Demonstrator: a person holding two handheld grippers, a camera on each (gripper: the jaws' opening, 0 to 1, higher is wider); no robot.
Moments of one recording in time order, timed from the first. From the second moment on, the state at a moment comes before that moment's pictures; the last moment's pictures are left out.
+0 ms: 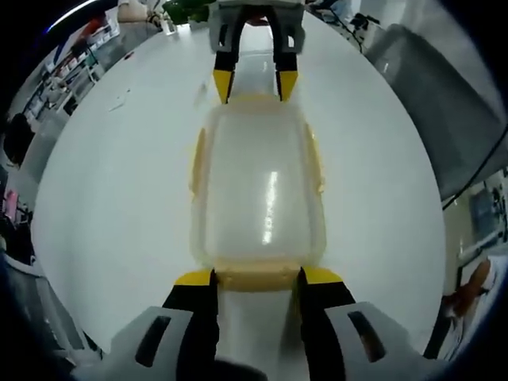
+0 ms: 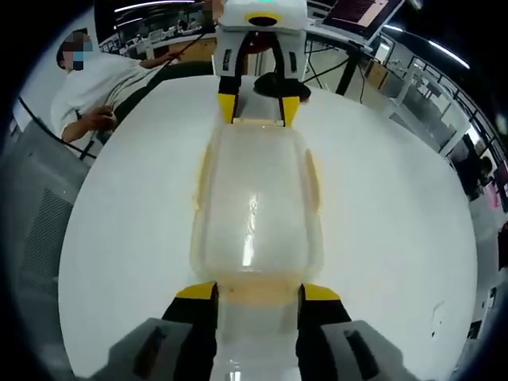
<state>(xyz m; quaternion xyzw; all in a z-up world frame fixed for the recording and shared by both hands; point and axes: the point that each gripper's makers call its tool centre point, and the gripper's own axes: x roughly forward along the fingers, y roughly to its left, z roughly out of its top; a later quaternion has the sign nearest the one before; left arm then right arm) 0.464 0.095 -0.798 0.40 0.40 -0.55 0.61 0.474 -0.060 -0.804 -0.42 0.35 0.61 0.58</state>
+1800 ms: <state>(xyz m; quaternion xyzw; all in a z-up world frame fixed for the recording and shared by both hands) 0.466 0.071 -0.730 0.42 0.40 -0.52 0.63 0.478 -0.087 -0.737 -0.41 0.33 0.63 0.58</state>
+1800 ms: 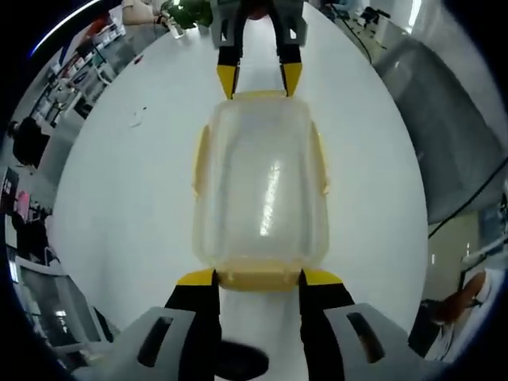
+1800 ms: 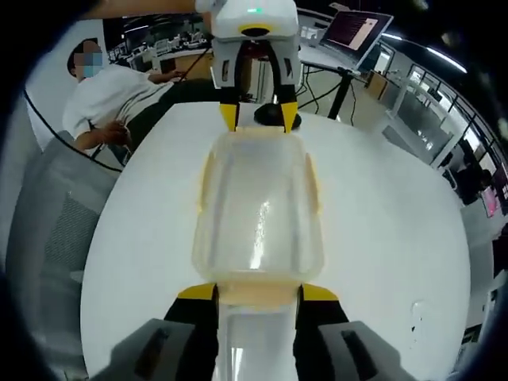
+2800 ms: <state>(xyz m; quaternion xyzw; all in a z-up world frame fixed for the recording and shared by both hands) 0.492 -0.004 -0.706 0.42 0.37 -0.53 0.64 0.494 -0.165 -0.704 -0.41 0.33 0.61 0.59</state>
